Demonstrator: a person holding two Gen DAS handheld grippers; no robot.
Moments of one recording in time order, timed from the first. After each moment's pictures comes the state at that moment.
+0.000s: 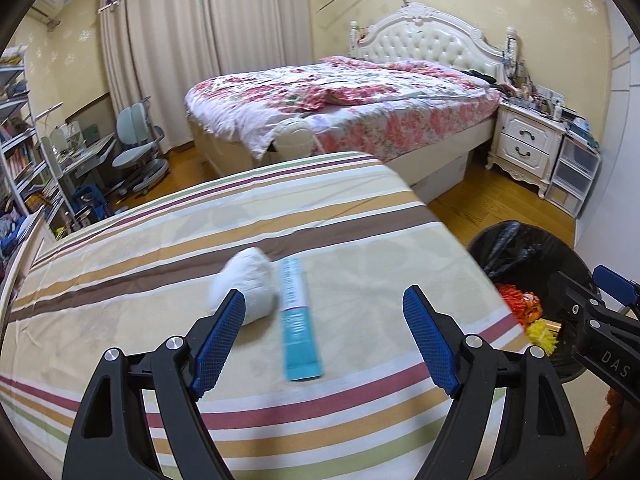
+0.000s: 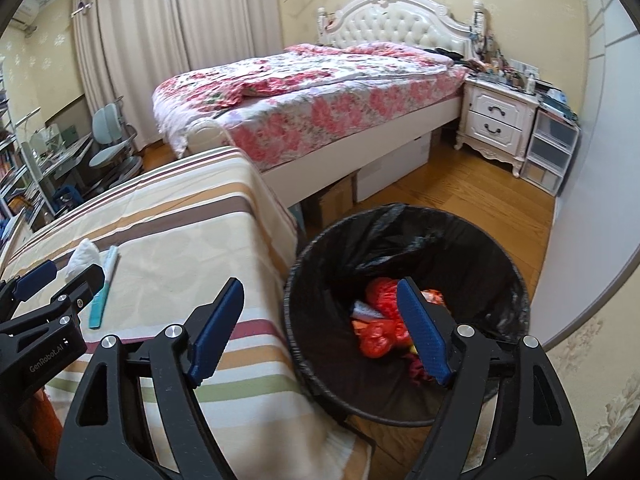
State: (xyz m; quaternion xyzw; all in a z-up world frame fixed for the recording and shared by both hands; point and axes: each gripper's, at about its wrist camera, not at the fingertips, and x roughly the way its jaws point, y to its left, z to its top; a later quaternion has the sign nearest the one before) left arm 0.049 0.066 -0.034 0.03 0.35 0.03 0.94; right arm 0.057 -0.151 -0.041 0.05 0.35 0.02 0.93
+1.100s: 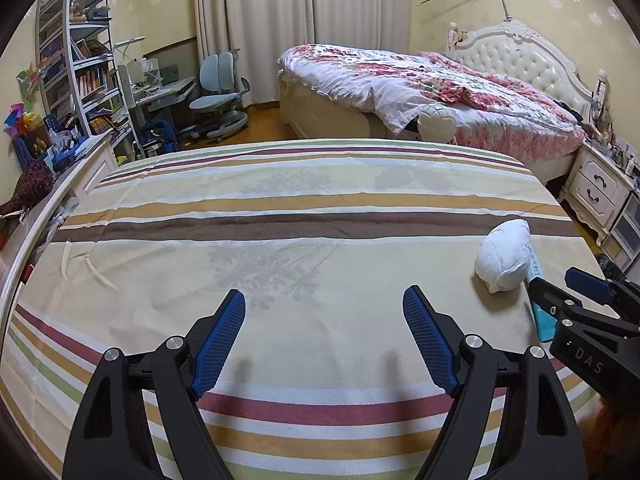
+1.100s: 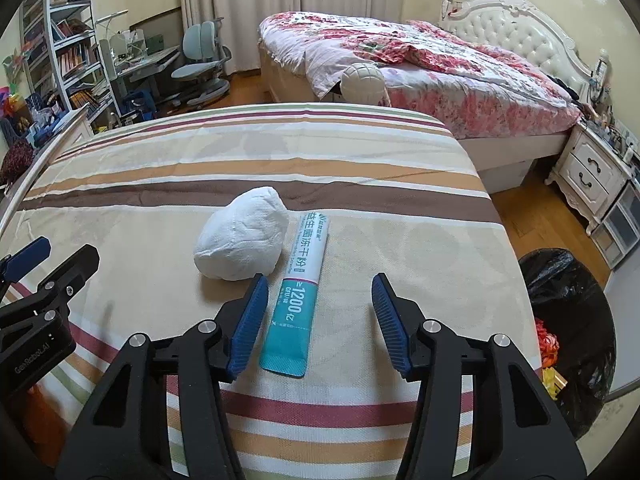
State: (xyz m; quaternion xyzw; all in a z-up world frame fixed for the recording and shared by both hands) left arm 0.011 0.219 -0.050 -0.05 0.37 0.15 0.92; right arm 0.075 0.046 -0.055 -0.08 0.41 0.17 0.90
